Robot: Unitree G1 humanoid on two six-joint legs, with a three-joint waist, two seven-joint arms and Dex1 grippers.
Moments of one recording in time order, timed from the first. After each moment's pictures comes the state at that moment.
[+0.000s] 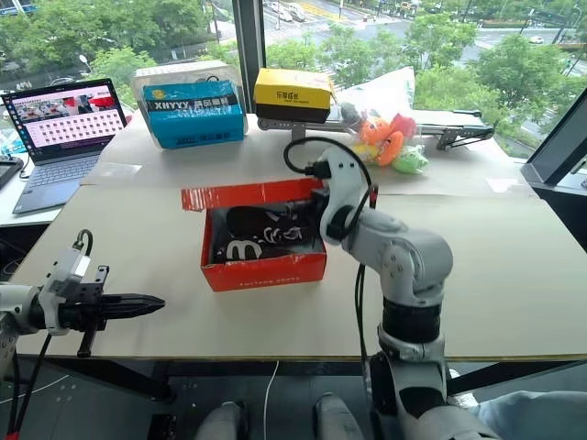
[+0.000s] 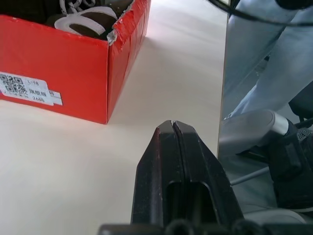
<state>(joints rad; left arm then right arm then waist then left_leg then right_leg) -0.09 0.93 0.26 0.08 -0.57 0.26 -1.54 -0.91 -0.14 -0.09 -0.13 0.47 1.15 0.22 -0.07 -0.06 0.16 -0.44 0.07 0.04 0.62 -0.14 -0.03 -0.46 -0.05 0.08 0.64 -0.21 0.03</state>
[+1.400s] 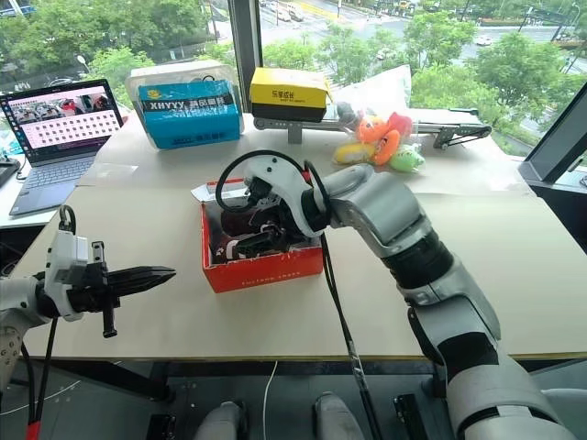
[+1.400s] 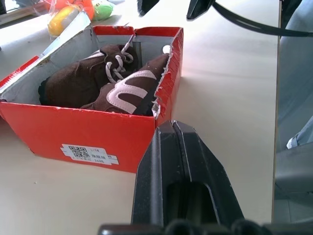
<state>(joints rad) -0.06 0.86 0.35 -0.18 -0.61 0.29 -1.24 -1.16 -0.41 0.45 0.07 0.38 1.03 0.91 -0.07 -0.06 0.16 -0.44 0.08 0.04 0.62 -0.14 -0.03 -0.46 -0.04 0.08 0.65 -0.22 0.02</state>
